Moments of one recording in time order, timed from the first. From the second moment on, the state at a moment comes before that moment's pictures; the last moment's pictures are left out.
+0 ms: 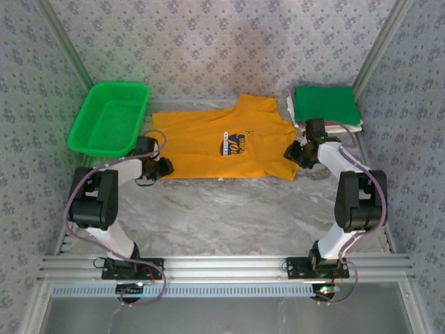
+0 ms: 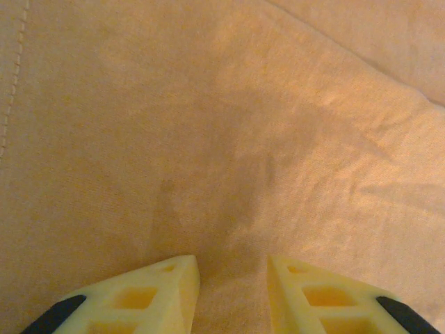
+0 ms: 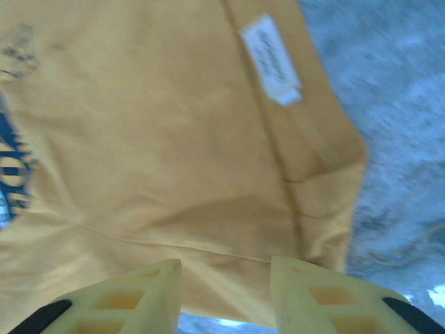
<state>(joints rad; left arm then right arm) -0.14 1.70 0.88 -0.26 0.20 -0.49 0.03 1.66 1.09 -0.55 -0.22 0.50</state>
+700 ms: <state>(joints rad) -0.13 1.70 0.89 -0.28 0.22 -0.49 -0.02 1.80 1.07 -0.48 -0.31 0.44</state>
